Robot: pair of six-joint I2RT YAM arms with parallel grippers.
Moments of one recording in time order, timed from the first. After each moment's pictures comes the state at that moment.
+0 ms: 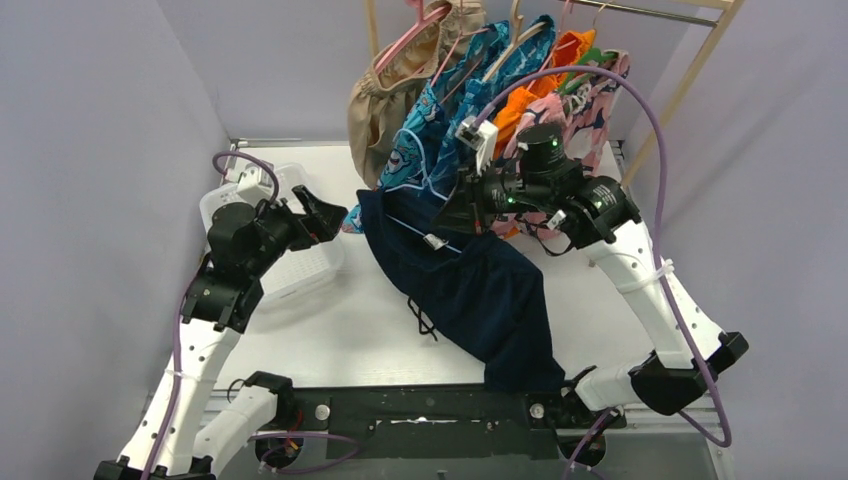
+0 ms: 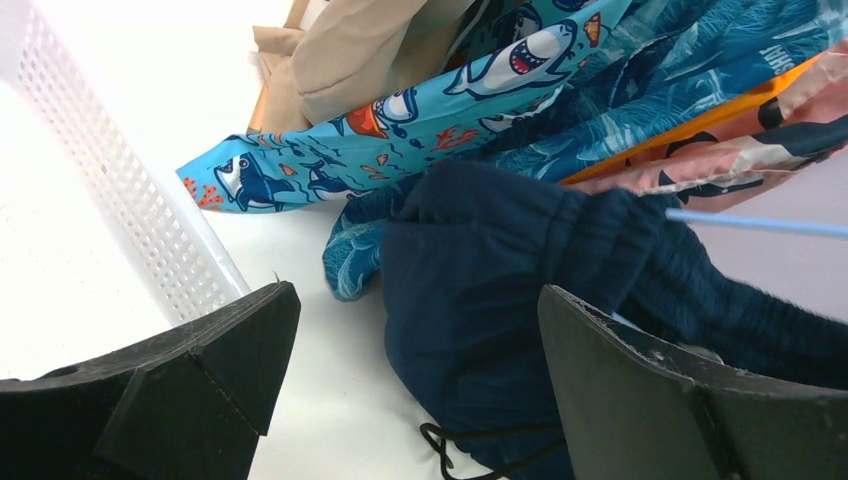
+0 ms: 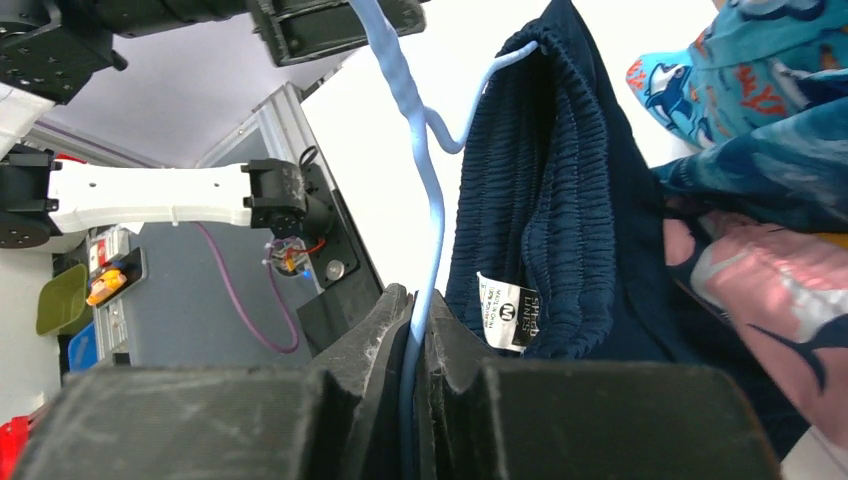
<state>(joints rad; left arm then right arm) -0.25 0.84 0.97 -0.38 0.14 -0.60 0.67 1.37 1.74 -0.85 -0.58 0.20</state>
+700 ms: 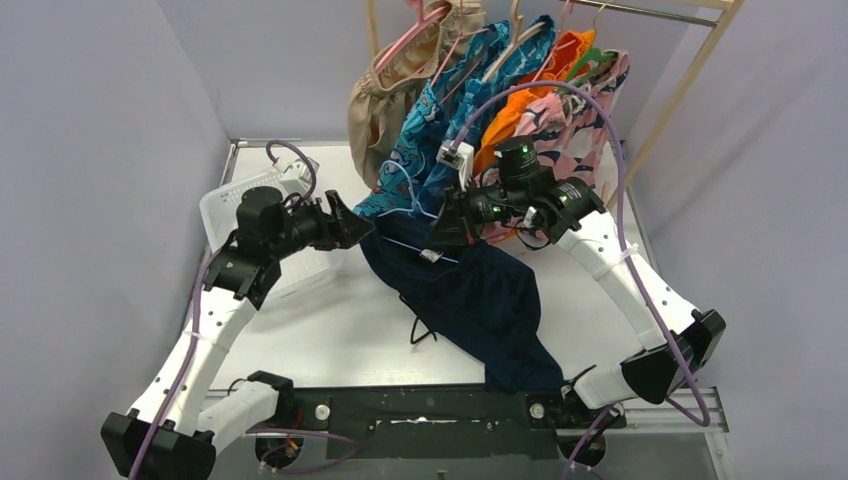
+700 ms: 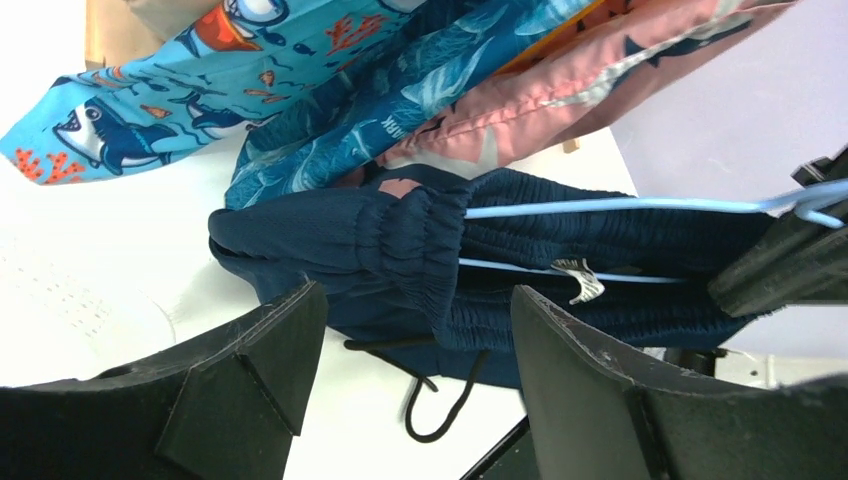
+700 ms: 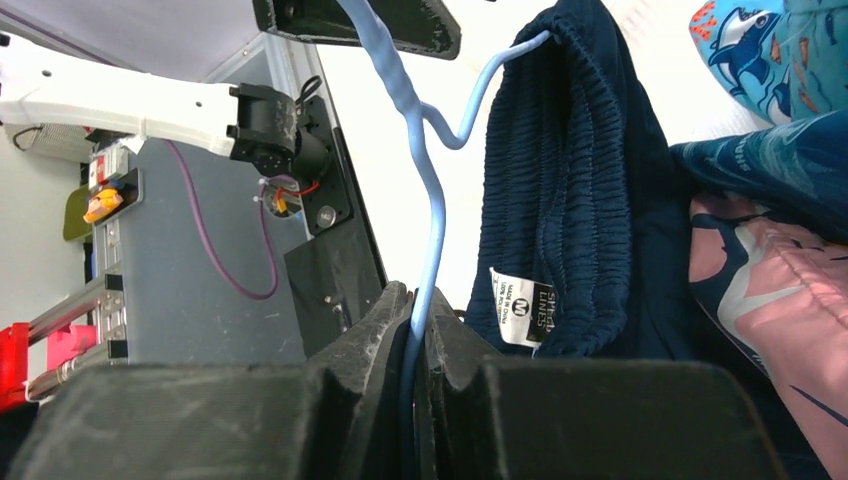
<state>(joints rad) -0.29 0.99 0.99 -0.34 0.42 -0.52 0.60 1.44 1.60 -0.79 -0.79 0.03</state>
